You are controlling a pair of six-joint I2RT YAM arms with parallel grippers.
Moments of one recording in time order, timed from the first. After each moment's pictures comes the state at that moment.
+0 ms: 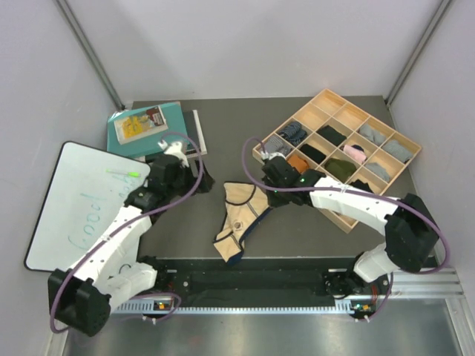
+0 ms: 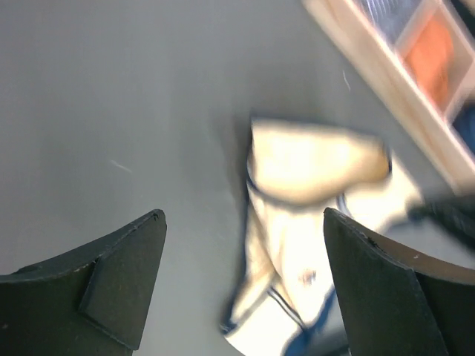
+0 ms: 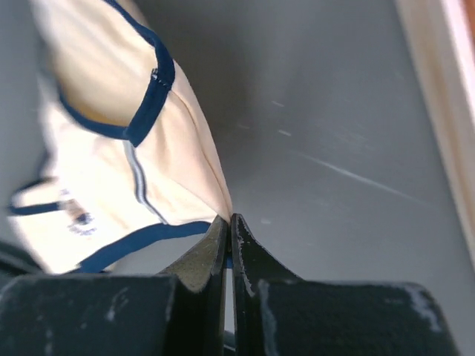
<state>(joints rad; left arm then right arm) -0.35 1.00 0.80 -0.39 0.04 -0.48 0.85 1.49 1.06 -0.55 0.14 0.50</state>
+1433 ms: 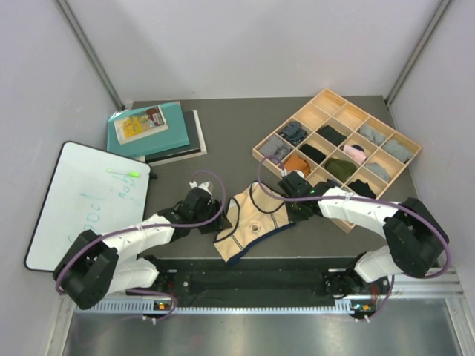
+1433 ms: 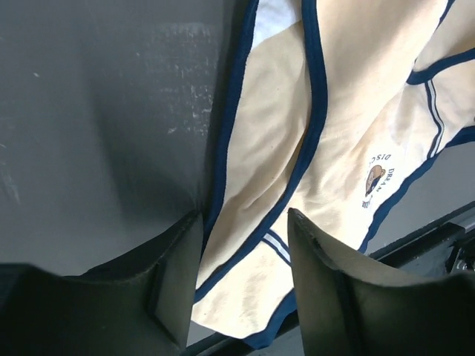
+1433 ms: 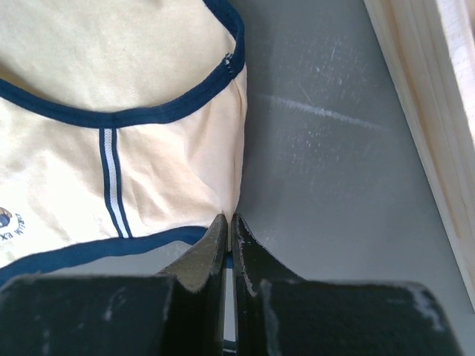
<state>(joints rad) -0.66 1.18 0.44 -0.13 0.12 -0.81 0.75 1.43 0.79 -0.54 0.18 0.49</state>
